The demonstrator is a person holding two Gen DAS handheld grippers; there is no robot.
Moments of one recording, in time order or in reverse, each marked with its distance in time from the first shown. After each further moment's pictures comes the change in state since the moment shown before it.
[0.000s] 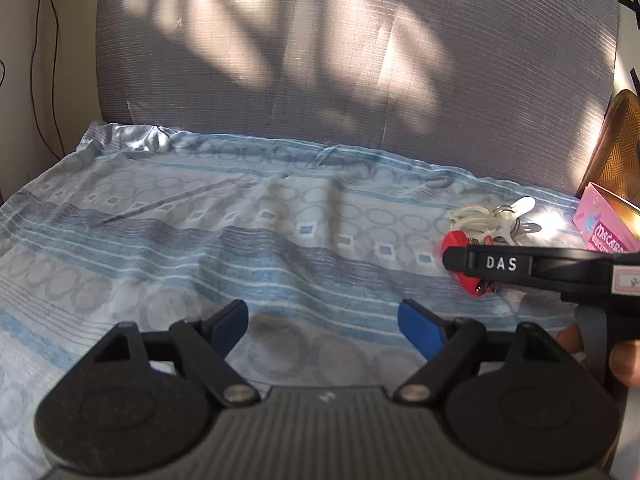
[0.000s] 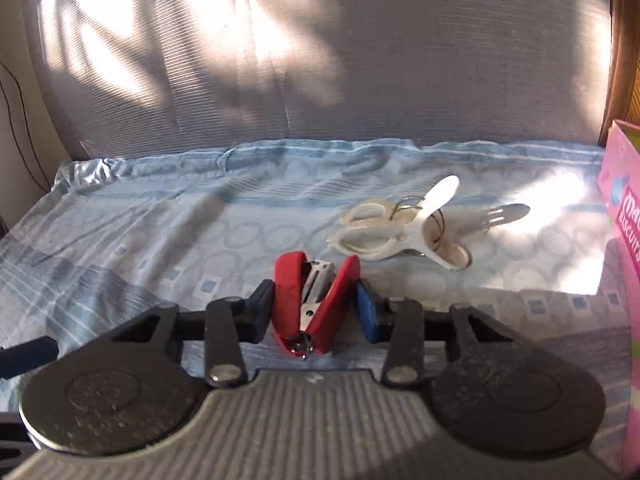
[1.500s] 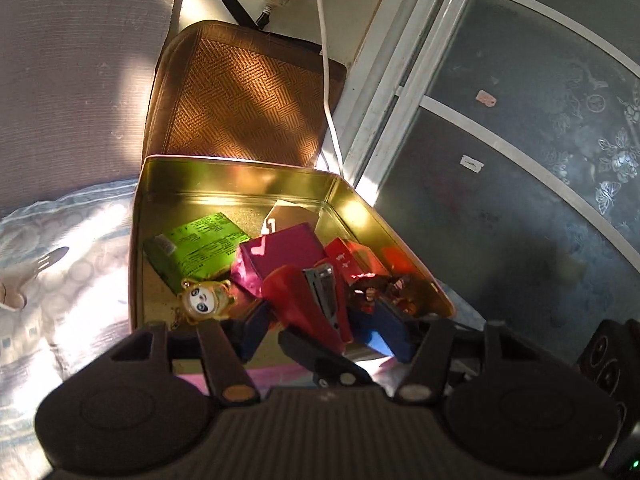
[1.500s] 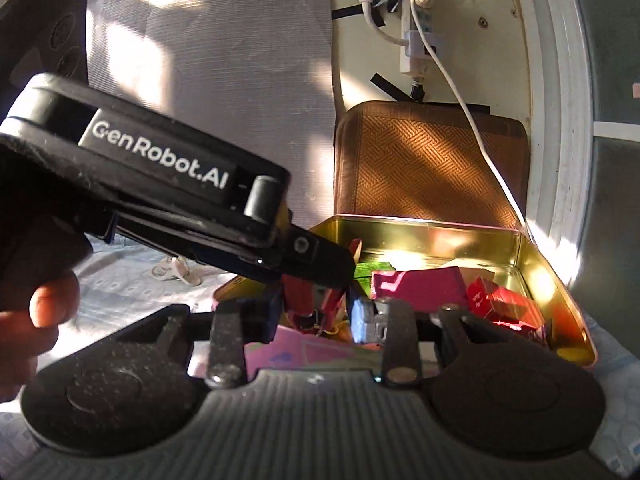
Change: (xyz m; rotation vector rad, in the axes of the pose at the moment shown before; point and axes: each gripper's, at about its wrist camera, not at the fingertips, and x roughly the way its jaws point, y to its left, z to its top) left arm -0.041 -0.294 0.028 0.338 0.172 -0.841; right arm -0.225 -0.174 -0.070 -0.015 -0.364 -0.257
